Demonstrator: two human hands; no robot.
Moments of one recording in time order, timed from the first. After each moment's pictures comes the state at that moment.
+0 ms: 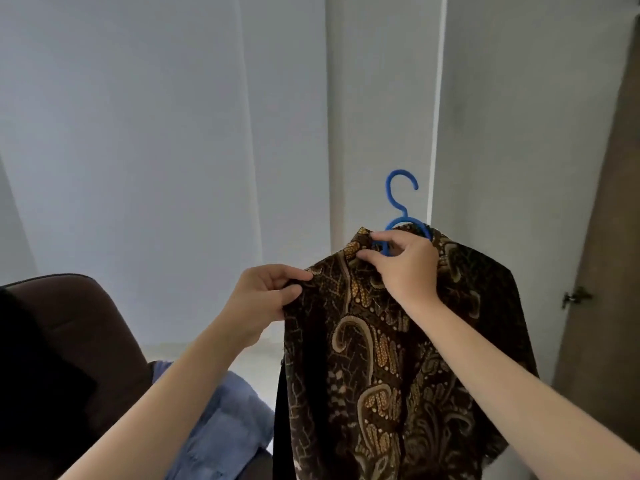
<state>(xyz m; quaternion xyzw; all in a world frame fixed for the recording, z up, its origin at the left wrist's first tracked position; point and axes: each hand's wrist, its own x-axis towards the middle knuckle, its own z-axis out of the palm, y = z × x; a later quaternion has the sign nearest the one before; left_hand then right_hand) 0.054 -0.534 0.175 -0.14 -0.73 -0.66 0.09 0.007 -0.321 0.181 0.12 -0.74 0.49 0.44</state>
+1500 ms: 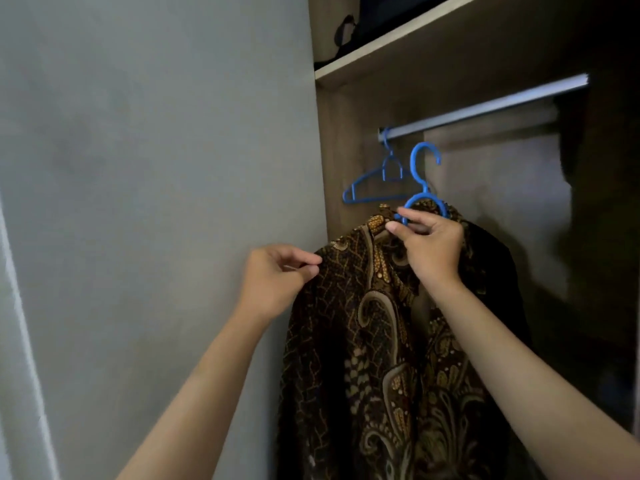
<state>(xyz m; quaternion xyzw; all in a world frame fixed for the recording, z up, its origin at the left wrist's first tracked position) -0.196 -0.055 0.267 -0.47 -0.61 -0.63 0.04 -0.084 0.130 0.271 -0.15 -0.62 0.35 0.69</state>
